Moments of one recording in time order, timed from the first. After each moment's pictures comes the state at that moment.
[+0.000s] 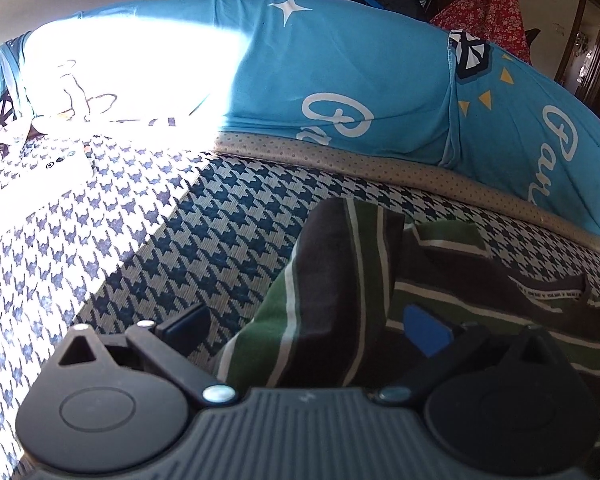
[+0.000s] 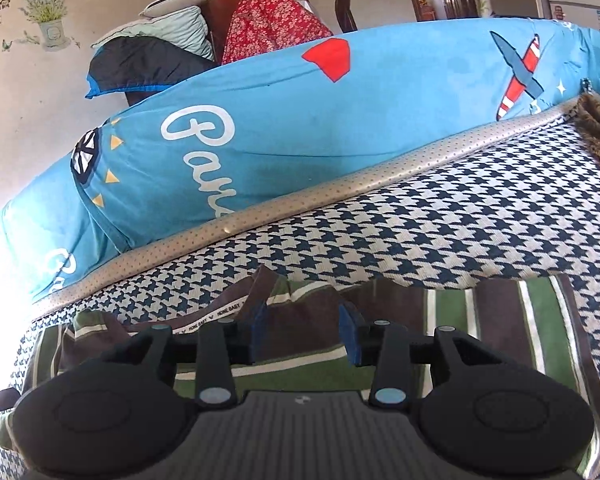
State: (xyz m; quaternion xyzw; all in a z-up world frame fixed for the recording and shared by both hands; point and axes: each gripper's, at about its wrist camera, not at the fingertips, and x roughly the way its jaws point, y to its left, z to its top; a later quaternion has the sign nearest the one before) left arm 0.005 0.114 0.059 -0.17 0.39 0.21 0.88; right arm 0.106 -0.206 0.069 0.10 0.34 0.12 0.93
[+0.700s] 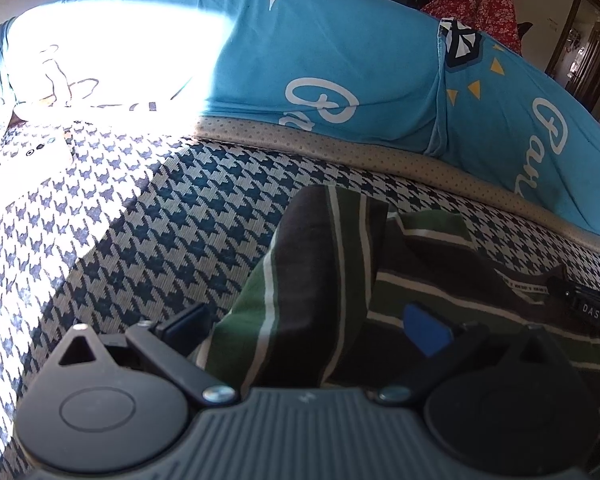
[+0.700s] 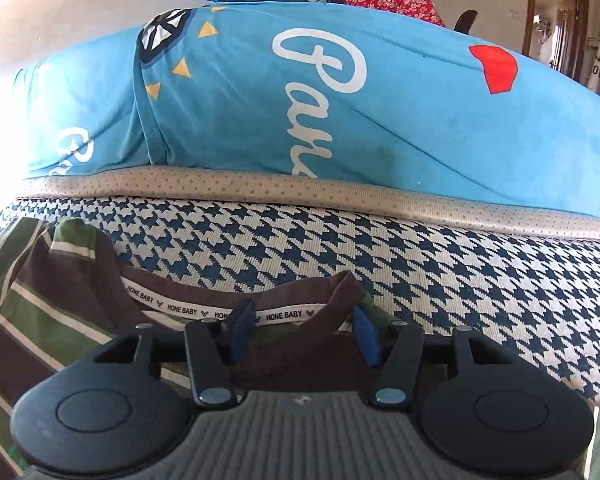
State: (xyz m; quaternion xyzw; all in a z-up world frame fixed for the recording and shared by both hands) left arm 0.010 0.113 0.056 -0.18 0.40 0.19 0.88; right arm 0.148 -0.130 0.036 -0.10 0.34 0.19 0.92
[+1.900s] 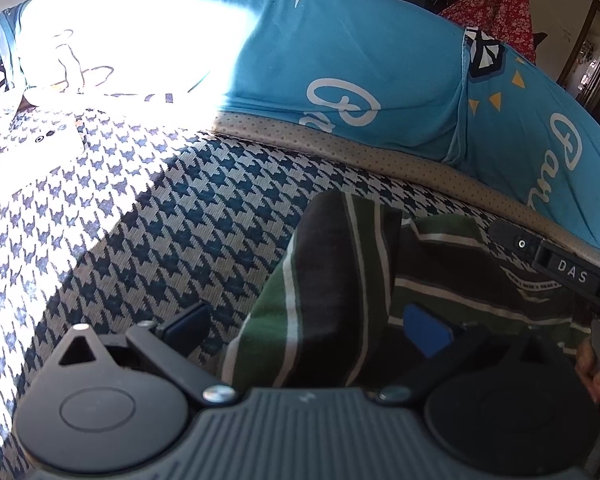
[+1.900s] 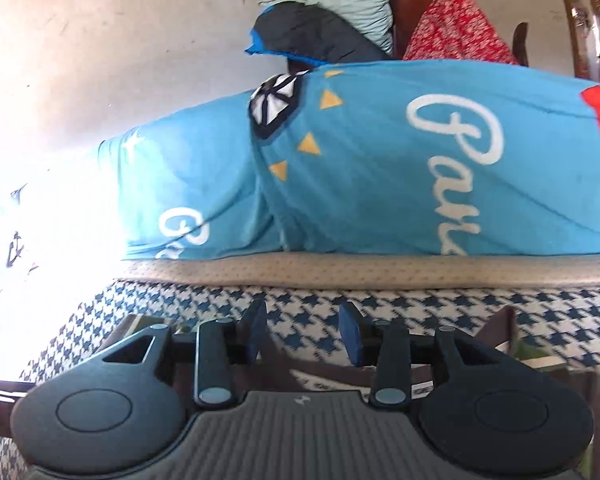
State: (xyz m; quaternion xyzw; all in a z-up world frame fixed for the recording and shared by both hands) left arm 0.013 0.122 0.054 -0.20 0.40 0.20 0.87; right arm 0.150 -0.064 0.056 0.00 0.29 0.33 0.90
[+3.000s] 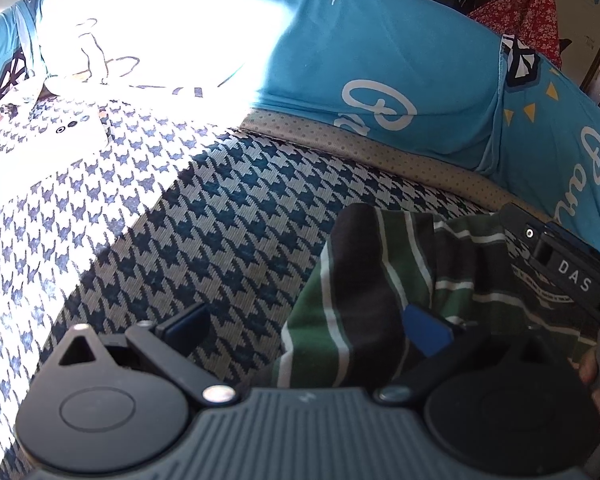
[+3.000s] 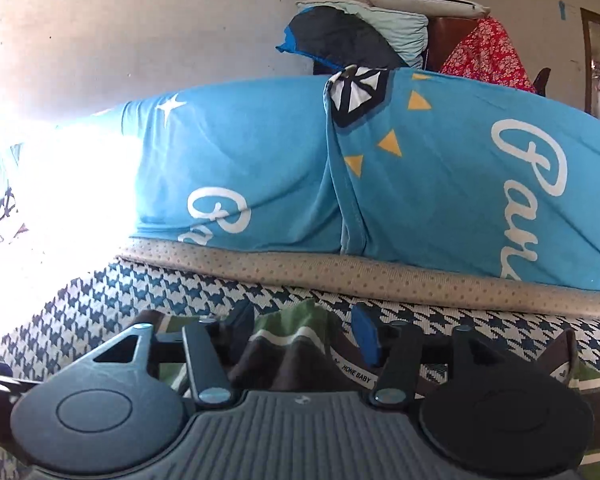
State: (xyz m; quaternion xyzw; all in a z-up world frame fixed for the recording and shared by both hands) left arm 0.015 0.140 0.052 -0.21 0.41 0.23 0.86; right arm 0.123 -0.006 0.051 -0.05 0.24 0.31 0.92
